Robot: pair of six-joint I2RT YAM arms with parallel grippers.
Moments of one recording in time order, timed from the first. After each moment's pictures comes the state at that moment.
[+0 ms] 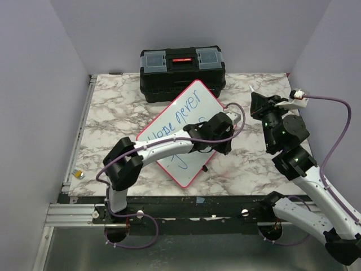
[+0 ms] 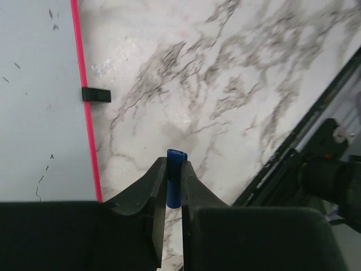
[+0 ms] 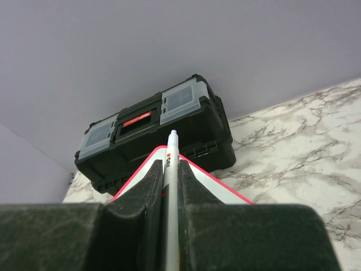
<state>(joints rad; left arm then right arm) -1.04 1.91 1.51 -0.34 0.07 -0.47 0.59 0.82 0.94 0.04 0.59 0.37</state>
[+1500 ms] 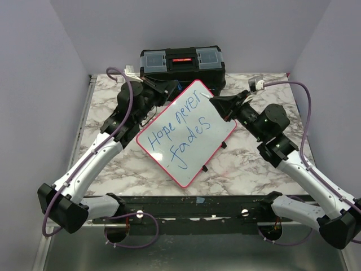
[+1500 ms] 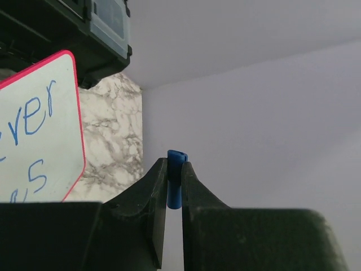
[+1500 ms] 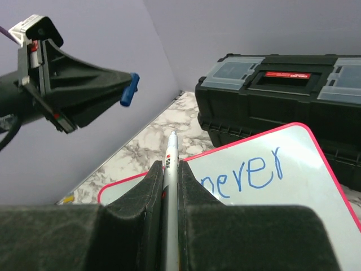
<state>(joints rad) -0.55 1.21 1.19 -0.01 -0.07 -1.20 0.59 1.01 0.95 0.22 -0.11 0.32</state>
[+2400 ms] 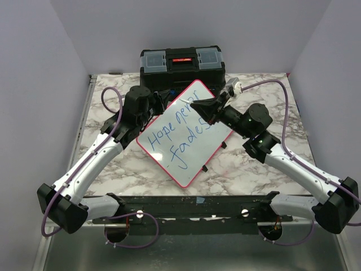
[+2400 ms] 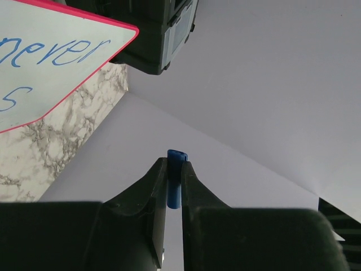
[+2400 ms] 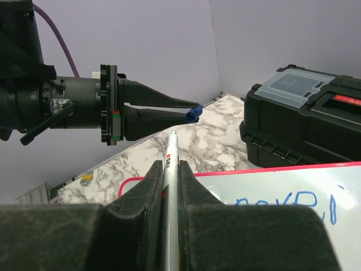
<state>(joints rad) -0.55 1.21 1.23 -0.40 -0.23 -2.01 0.69 1.15 0.95 0.43 -0.26 0.23</state>
